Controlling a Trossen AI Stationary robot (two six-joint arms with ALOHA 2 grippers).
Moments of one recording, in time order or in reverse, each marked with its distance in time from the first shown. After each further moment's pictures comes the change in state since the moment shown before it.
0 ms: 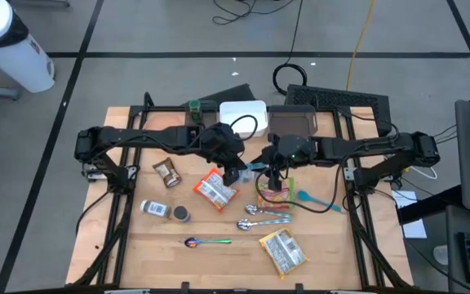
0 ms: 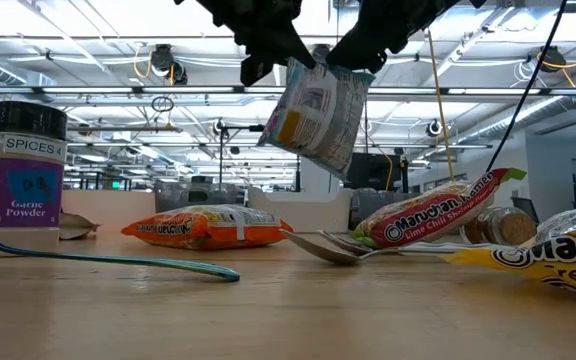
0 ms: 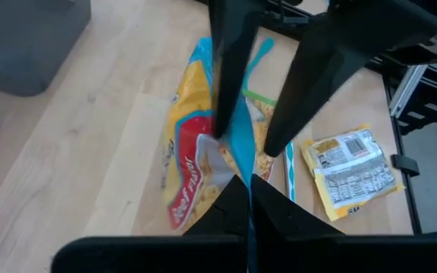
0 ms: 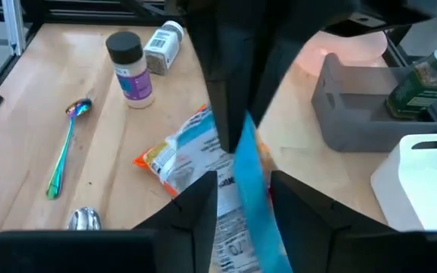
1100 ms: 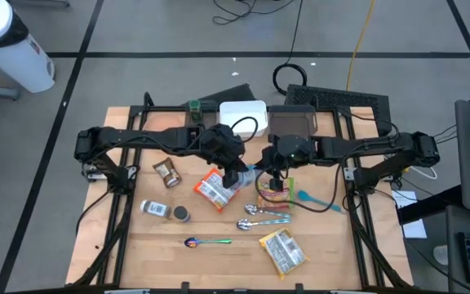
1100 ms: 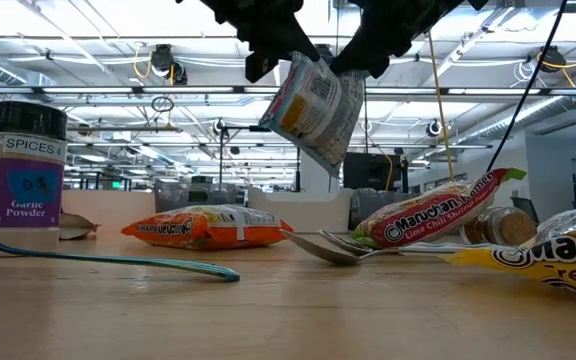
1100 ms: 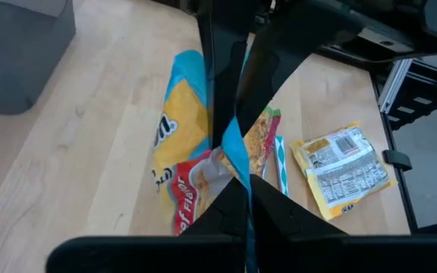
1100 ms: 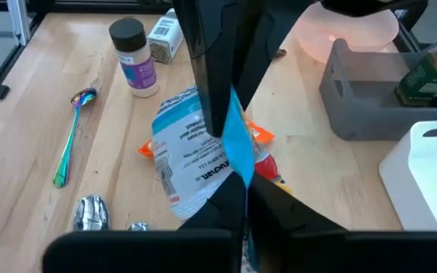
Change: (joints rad) left arm -0.003 0.000 0.000 0.030 0.013 0.041; right arm -0.001 0.000 0.000 -0.035 -0.043 0.021
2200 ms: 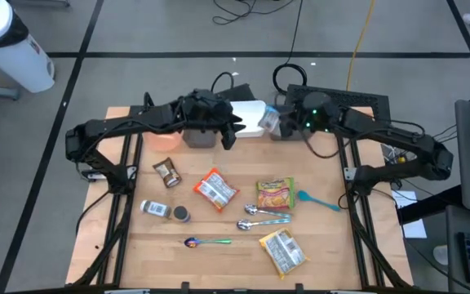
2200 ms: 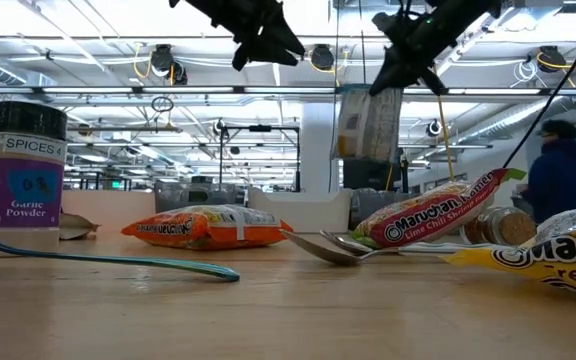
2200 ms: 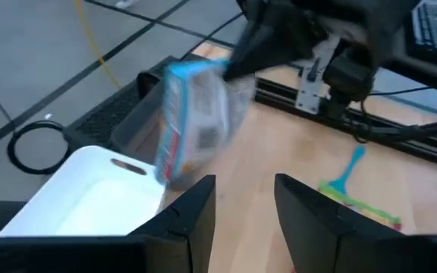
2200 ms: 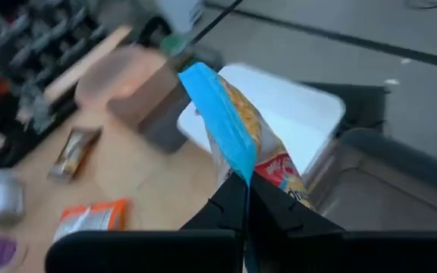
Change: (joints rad) left arm 0.206 -0.100 0.000 0.126 -0.162 0.082; right arm -0.437 -0.195 0.000 -0.158 0.144 0.489
